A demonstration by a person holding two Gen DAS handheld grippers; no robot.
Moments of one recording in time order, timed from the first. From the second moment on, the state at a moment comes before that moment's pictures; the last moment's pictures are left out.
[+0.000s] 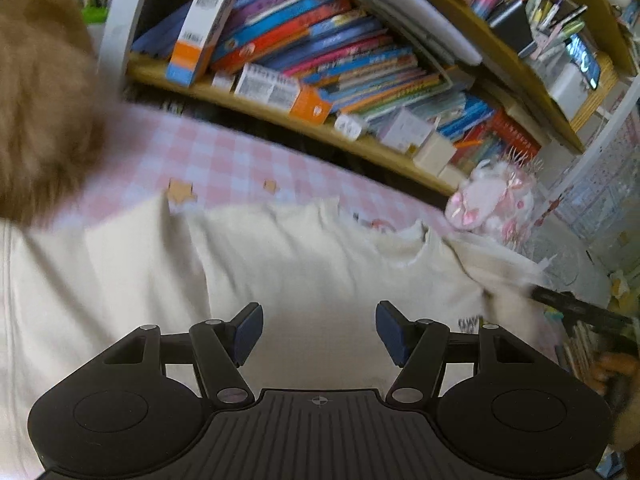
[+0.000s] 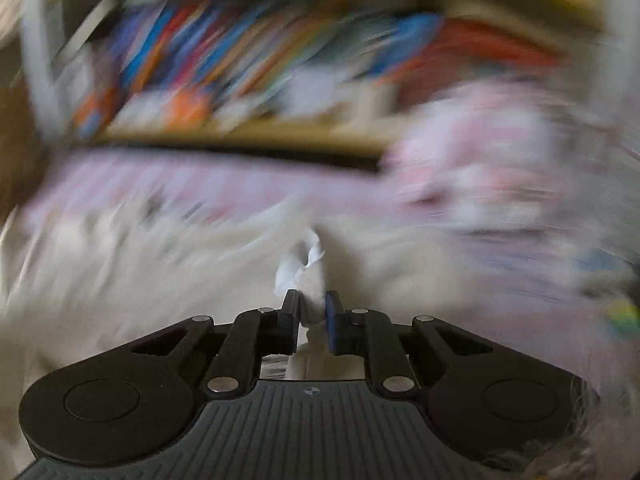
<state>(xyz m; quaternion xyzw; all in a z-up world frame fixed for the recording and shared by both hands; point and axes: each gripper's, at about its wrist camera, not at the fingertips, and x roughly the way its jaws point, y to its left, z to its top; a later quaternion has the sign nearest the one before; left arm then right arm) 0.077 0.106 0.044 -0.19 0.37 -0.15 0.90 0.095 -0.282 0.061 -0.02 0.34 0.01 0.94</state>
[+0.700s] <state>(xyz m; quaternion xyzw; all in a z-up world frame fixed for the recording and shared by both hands) 0.211 0.073 0.025 0.01 0.40 -0.19 0.90 0.058 -0.313 0.045 -0.04 0.38 -0.07 0.92</state>
